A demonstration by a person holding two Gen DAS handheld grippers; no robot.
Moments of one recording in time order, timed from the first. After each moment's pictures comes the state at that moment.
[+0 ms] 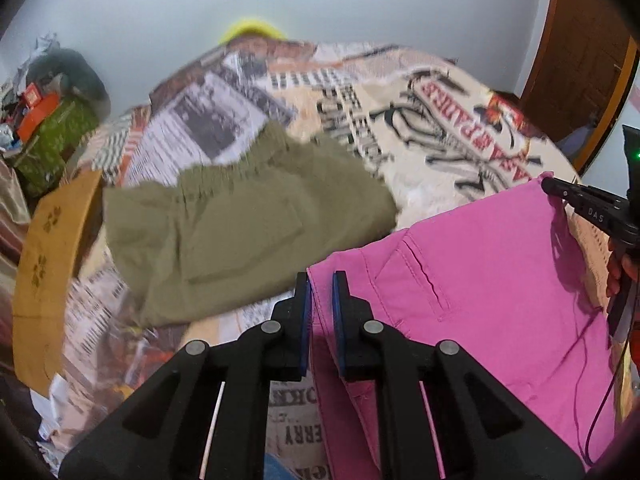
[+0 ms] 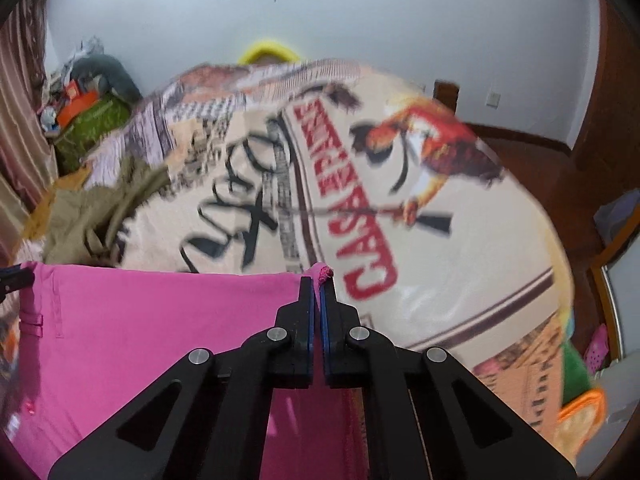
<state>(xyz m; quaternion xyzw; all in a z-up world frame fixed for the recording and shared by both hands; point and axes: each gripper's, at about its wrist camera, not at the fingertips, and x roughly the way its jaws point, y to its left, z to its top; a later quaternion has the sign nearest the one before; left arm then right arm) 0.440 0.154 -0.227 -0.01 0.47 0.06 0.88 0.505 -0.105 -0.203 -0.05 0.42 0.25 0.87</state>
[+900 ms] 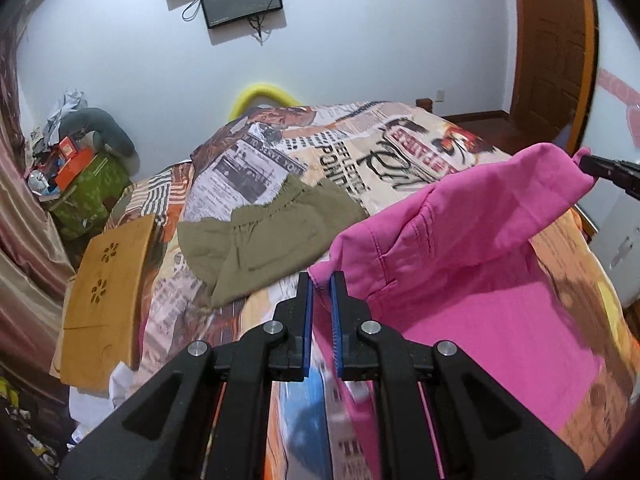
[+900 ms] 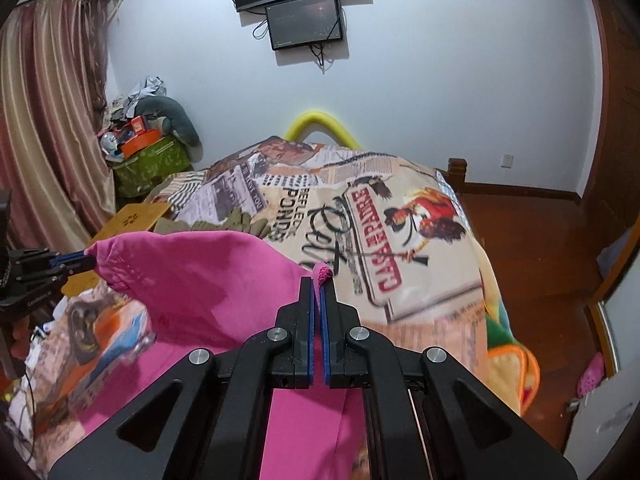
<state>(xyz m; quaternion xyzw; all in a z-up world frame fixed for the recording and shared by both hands) 0.302 0.109 -0.140 0.06 0.39 0.07 0.92 0.368 -0.153 -0.080 -0.03 0.33 0.31 0.89</state>
